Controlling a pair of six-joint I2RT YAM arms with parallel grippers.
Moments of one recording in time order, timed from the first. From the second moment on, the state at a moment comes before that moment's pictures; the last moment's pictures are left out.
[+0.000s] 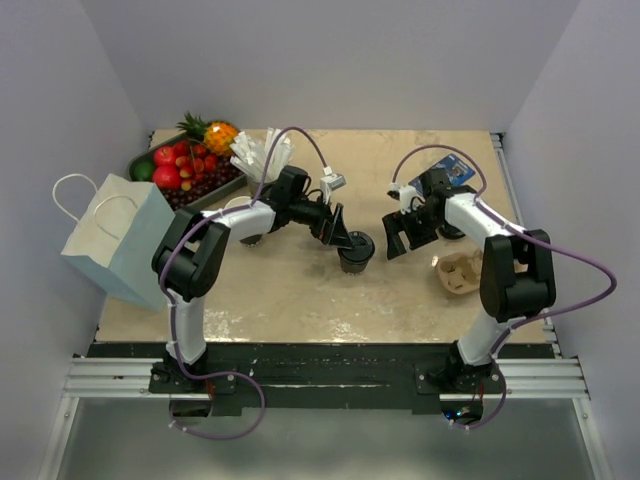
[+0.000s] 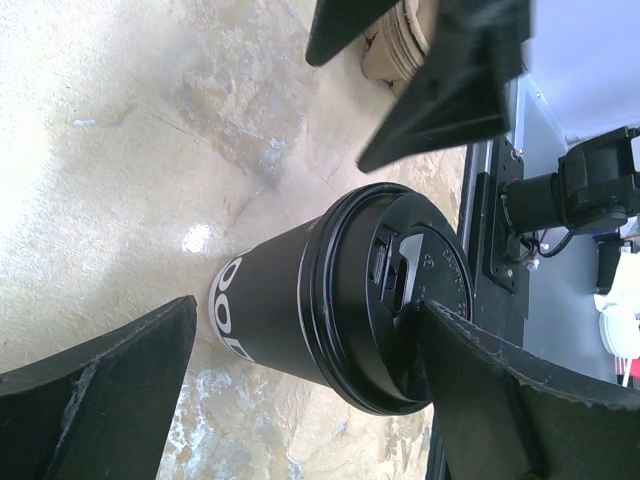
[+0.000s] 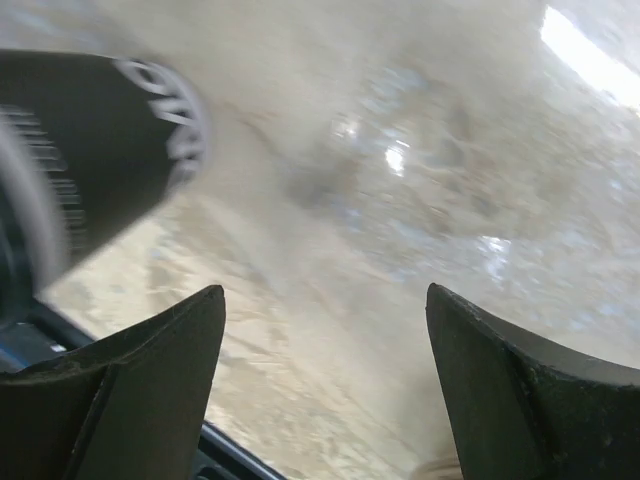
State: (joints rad) left arm -0.52 2.00 1.29 0.02 0.94 -0.18; right arm 0.16 1.71 1.19 -0.76 -0.44 -0.26
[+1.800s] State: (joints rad) left arm -0.39 1.65 1.31 -0.10 0.73 -0.01; right arm 0.66 1.41 0.99 -0.48 -0.19 -0.97
